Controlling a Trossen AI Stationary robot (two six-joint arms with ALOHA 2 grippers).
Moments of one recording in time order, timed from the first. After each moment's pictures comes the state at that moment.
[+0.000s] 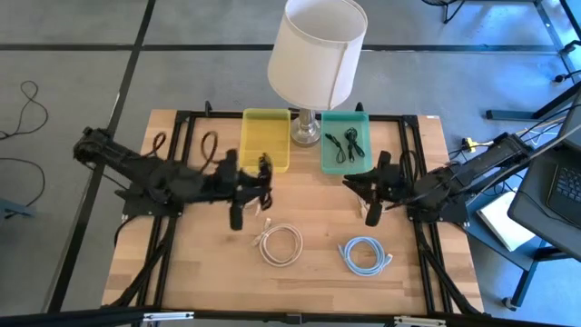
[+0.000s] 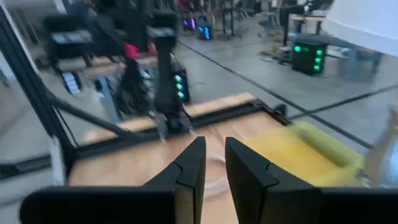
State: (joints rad) left arm -0.40 1.15 1.15 -0.16 -0.59 -0.24; right arm 0.52 0.99 0.93 -0.11 0.78 0.28
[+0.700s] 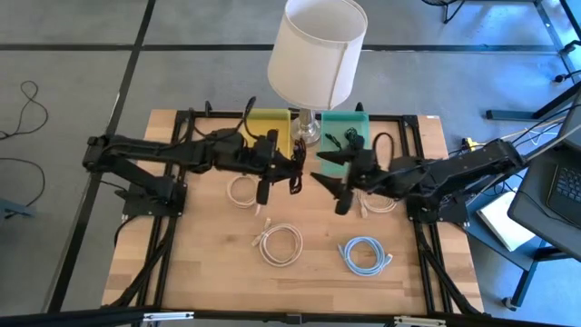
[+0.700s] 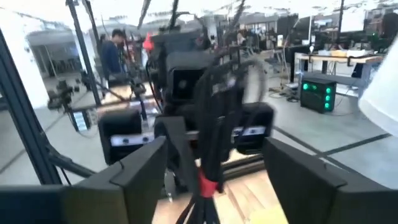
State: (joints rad) left arm 0.01 1.32 1.15 0.13 0.08 -0.14; right arm 0.34 1.26 1.17 0.12 0.58 0.12
